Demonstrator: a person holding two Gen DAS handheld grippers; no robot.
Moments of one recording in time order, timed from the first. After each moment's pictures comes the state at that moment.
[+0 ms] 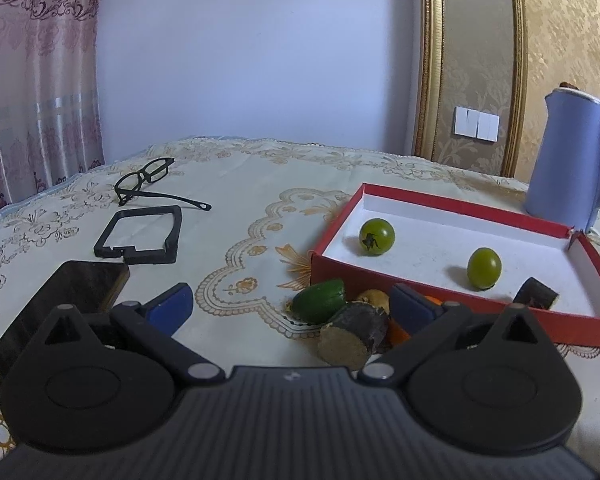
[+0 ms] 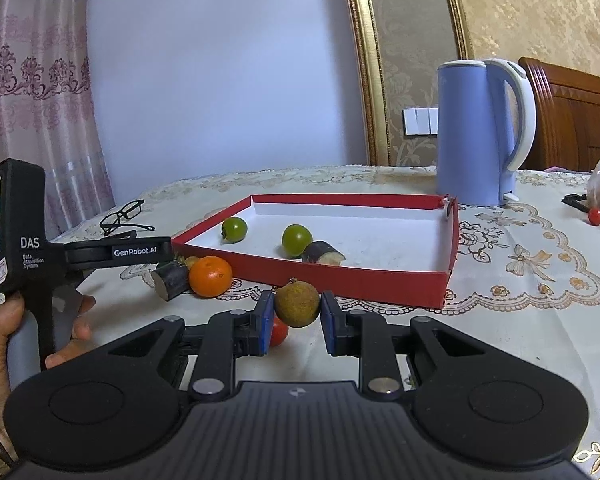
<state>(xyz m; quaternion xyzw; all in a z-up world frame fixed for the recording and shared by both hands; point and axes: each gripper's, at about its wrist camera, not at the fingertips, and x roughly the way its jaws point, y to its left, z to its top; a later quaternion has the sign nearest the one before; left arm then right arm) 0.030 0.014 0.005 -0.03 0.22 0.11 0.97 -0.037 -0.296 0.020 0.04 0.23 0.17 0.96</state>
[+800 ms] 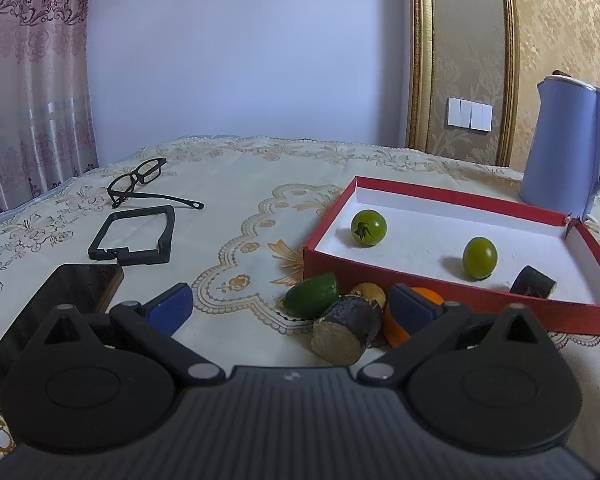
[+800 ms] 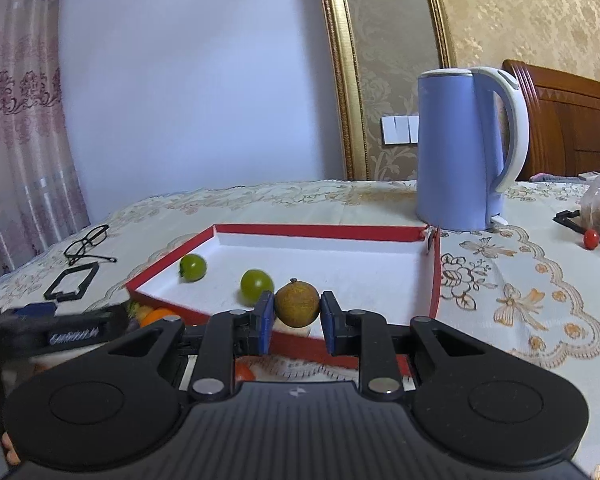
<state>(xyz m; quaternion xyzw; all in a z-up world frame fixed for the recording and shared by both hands) 0.032 0.009 0.004 -0.02 0.22 0.10 0.97 0.025 -0.304 0.036 0.05 0.23 0.14 0.96</state>
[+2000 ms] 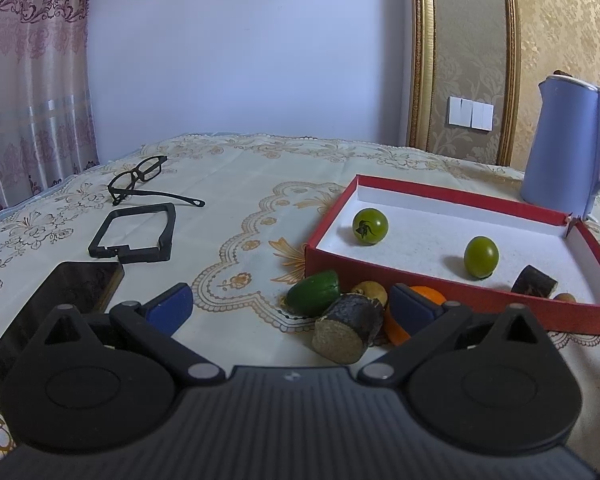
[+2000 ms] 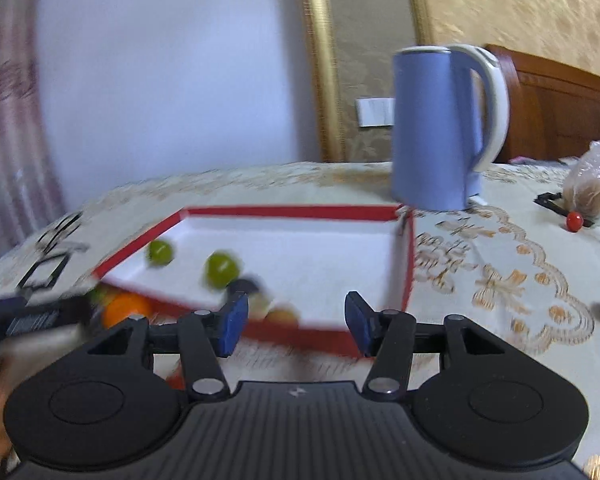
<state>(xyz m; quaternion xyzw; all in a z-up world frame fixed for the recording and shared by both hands) 0.033 0.011 0.003 -0.02 0.23 0.10 0.97 0.019 -0.308 0.022 0.04 0.25 0.11 0.96</state>
